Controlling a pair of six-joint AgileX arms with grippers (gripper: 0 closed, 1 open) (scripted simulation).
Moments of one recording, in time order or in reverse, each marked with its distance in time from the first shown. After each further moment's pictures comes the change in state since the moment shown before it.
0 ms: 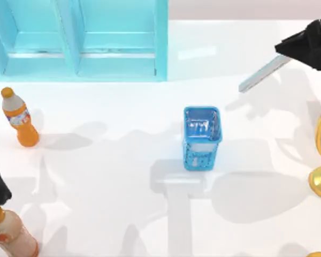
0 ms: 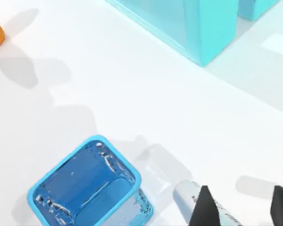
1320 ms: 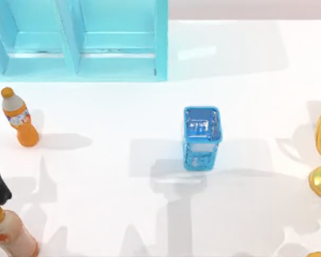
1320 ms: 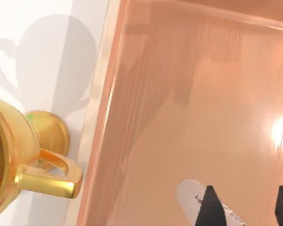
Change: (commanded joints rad) left arm 0.000 0.000 0.000 0.000 0.000 0.000; right arm -0.532 -0.093 0.283 -0.726 0.421 -0.197
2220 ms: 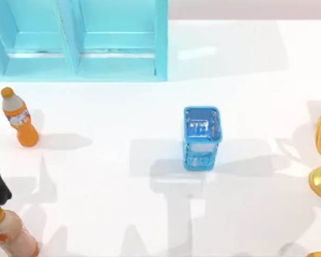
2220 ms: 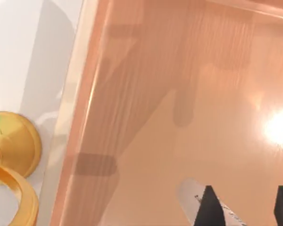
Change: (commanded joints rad) left arm 0.000 0.000 0.000 0.000 0.000 0.000; right arm 0.032 0.030 -0.185 0.197 0.036 -0.010
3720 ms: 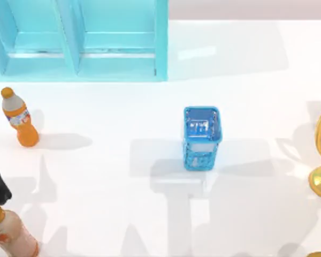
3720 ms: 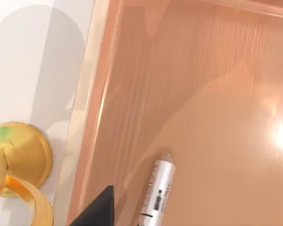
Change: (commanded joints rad) left arm 0.000 0.000 0.000 0.000 0.000 0.000; right arm -0.002 -0.042 -0.084 0.066 -0.025 0.039
